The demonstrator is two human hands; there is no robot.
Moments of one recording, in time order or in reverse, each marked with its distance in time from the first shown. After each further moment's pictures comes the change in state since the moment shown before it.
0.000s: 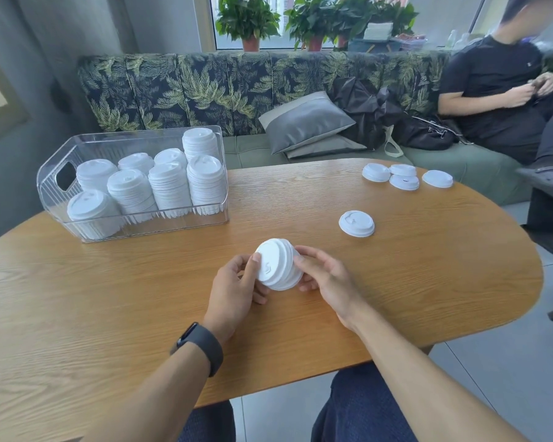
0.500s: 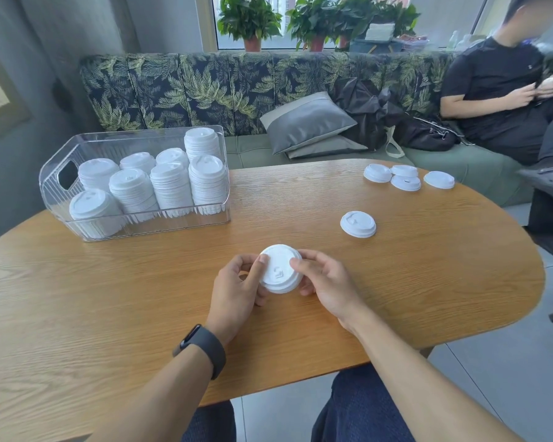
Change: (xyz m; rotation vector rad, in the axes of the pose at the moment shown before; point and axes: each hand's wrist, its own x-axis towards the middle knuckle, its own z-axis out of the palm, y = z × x) left_hand -0.006 0.005 0.001 0.005 0.050 0.029; right_hand -0.003 -0.003 0.008 -0.018 0.029 -0.025
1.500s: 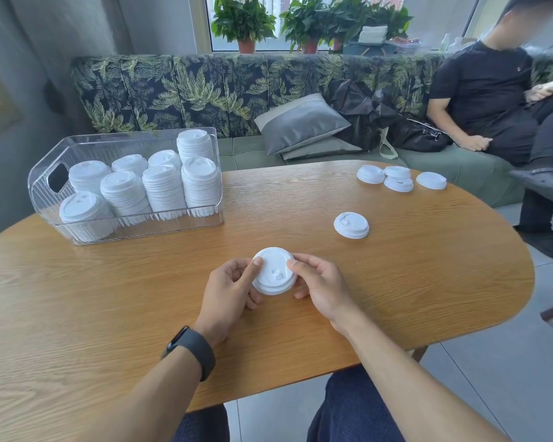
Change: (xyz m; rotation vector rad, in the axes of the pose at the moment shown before) left_hand 0.005 -0.001 -0.003 -0.029 -0.078 -0.030; right_hand 0.003 0.006 -0.001 -0.004 0.035 -0.008
